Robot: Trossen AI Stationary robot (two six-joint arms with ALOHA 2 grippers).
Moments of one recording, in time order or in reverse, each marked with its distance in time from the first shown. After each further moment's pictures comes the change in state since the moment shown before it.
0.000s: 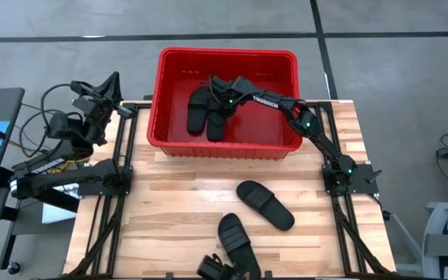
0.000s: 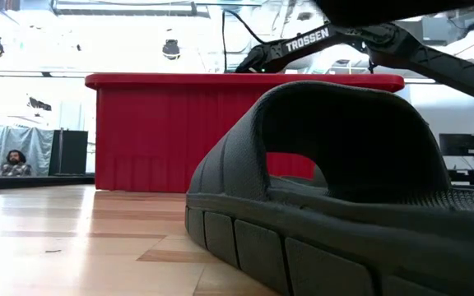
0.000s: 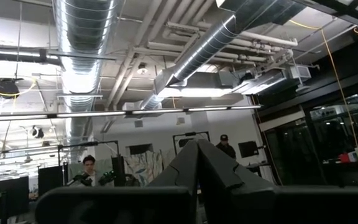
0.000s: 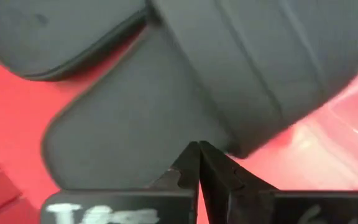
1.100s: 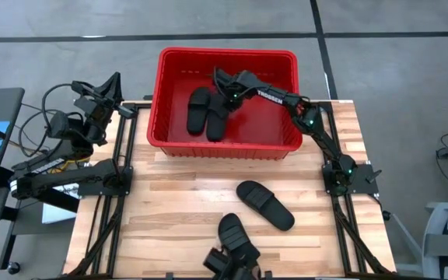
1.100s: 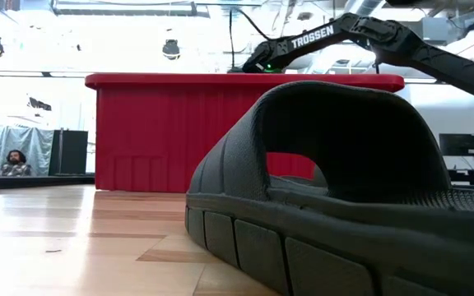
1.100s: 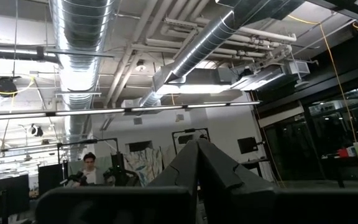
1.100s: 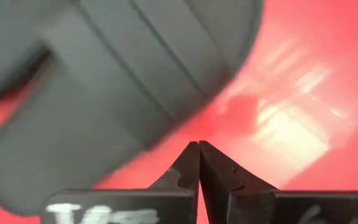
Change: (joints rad) left arm 0.000 0.000 0.000 -0.018 -0.001 0.000; right arm -0.046 -0.033 0.001 -0.052 0.122 0.047
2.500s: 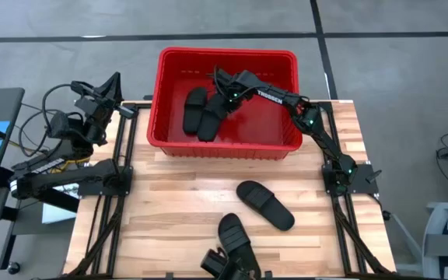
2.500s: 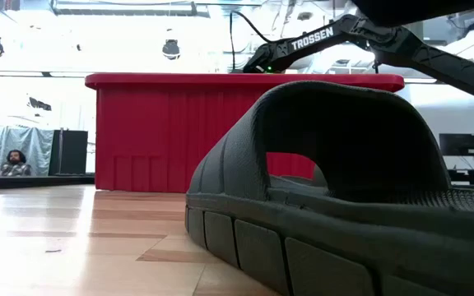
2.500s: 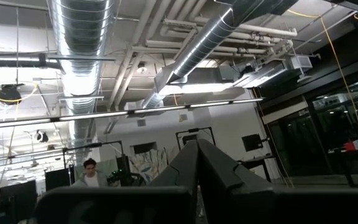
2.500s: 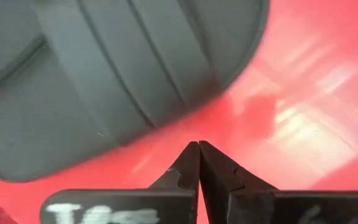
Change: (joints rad) left arm 0.000 0.000 0.000 0.001 0.000 0.047; right arm 0.000 0.003 -0.005 0.025 -0.085 0.008
